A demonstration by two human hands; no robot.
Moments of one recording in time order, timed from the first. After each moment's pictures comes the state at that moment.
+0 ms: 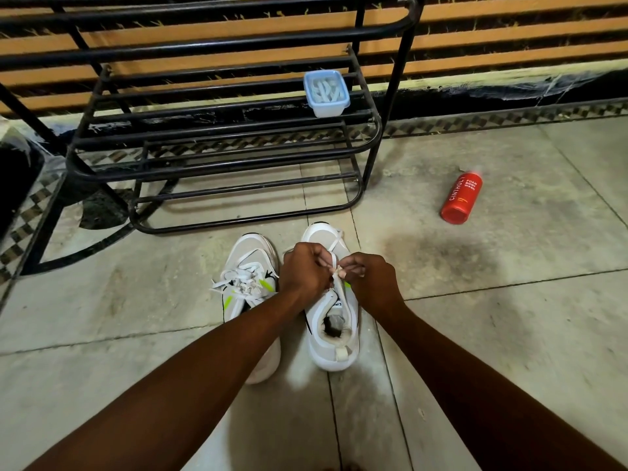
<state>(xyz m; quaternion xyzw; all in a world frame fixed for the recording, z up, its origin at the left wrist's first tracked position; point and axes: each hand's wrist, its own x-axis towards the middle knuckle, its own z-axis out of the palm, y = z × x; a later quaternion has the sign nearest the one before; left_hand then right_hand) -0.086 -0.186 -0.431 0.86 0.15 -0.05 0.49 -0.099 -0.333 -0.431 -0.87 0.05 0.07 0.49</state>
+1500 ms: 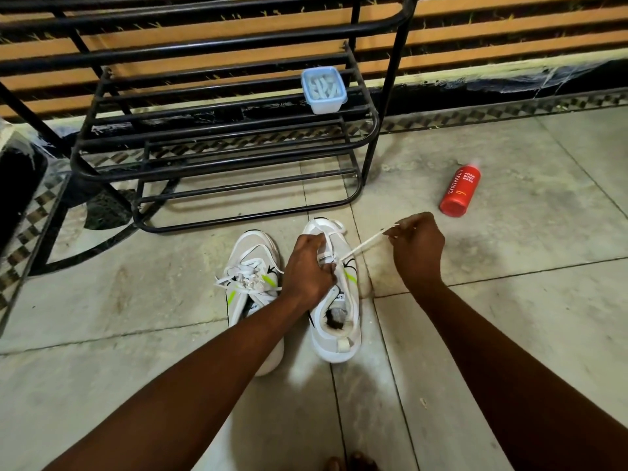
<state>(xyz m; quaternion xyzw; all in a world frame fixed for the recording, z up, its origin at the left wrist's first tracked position) -0.101 -0.184 -0.430 0.92 0.04 -0.02 0.40 -0.070 -0.384 -0.409 -0.82 0.12 -0.14 0.54</state>
